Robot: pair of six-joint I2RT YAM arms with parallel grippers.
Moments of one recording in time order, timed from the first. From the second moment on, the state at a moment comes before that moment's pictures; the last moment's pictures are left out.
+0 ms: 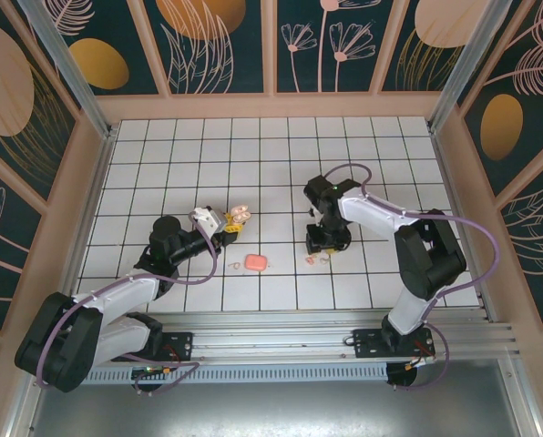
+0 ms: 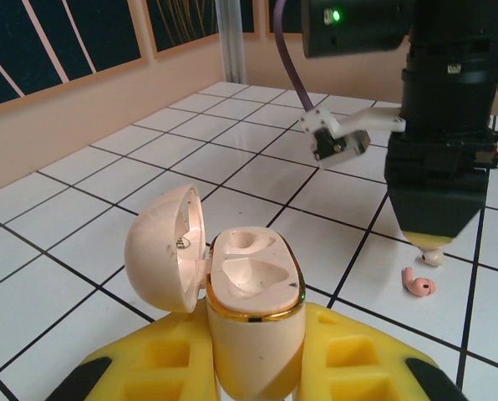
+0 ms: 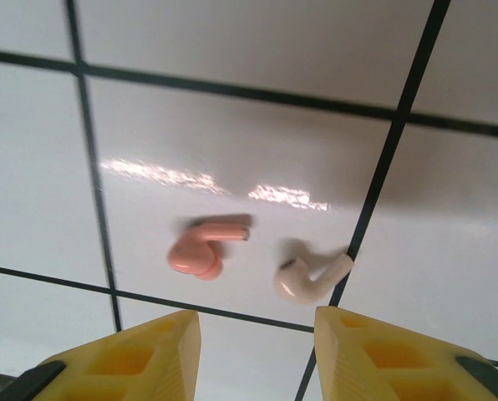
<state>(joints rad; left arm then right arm) -0.43 1.15 0.31 0.67 0.57 0.16 0.58 1.71 1.18 -1.02 -0.15 0.38</state>
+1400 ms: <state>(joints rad) -0.43 1.15 0.32 0.65 0.57 0.16 0.49 1.82 1.13 -0.95 -0.22 0.23</state>
